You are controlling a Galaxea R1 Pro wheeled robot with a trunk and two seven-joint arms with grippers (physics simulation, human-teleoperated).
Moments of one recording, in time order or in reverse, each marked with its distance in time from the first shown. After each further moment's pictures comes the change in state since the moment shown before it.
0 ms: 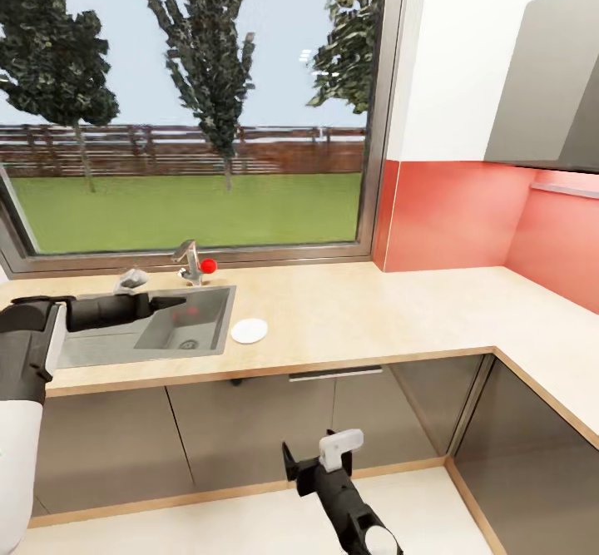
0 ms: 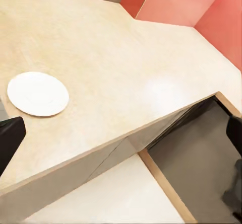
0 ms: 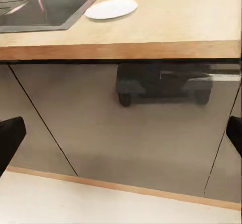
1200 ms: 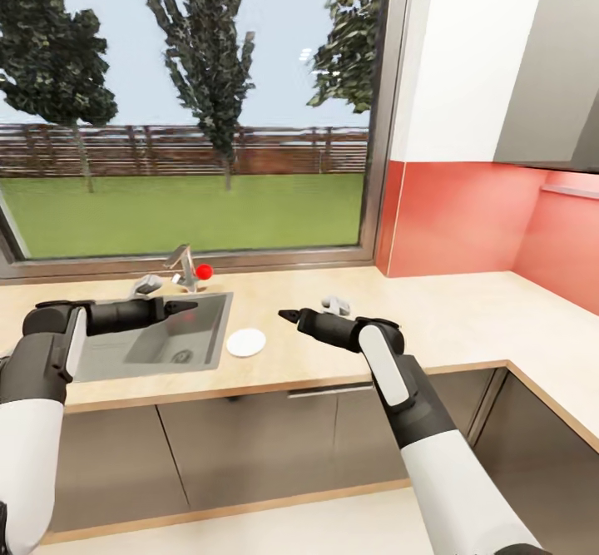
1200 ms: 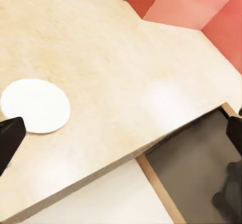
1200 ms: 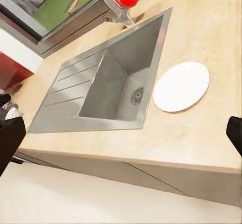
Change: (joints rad) left arm -0.003 -0.065 0.015 0.040 -0.016 0.013 0.059; right arm -0.728 0.000 -0.190 0.213 -0.752 0.663 -0.016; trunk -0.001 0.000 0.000
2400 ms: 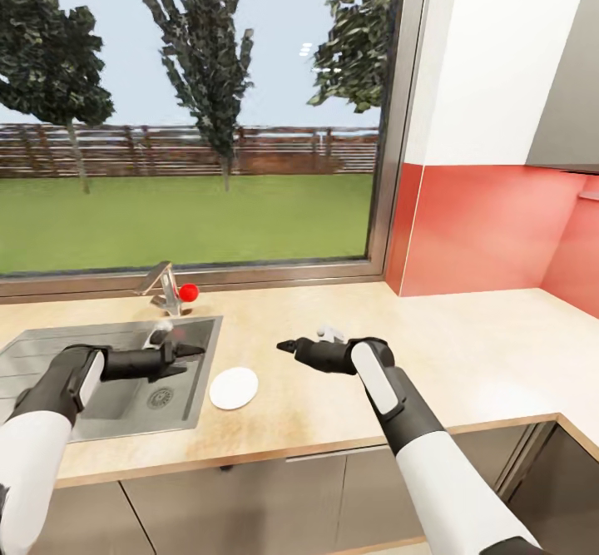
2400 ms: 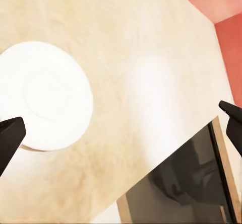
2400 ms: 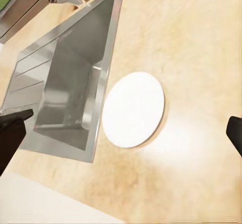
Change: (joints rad) left arm 0.004 0.017 0.008 0.438 0.037 0.023 -0.011; right arm 0.000 0.000 0.006 0.211 -0.007 0.028 0.005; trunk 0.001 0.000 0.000
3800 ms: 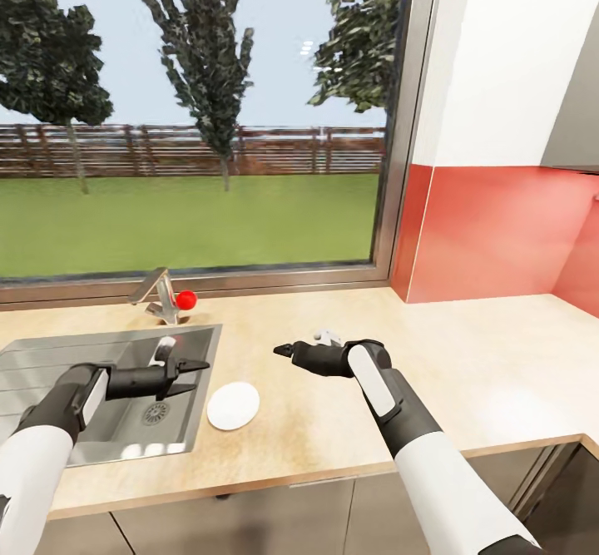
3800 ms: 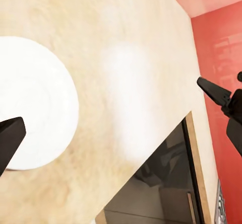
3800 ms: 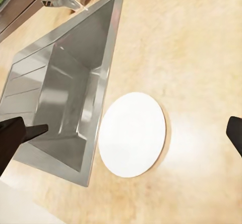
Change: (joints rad) left arm 0.040 -0.003 -0.011 0.079 -0.001 -0.007 -0.132; right arm 0.000 0.000 0.026 0.017 -0.003 -0.003 0.008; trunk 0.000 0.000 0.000
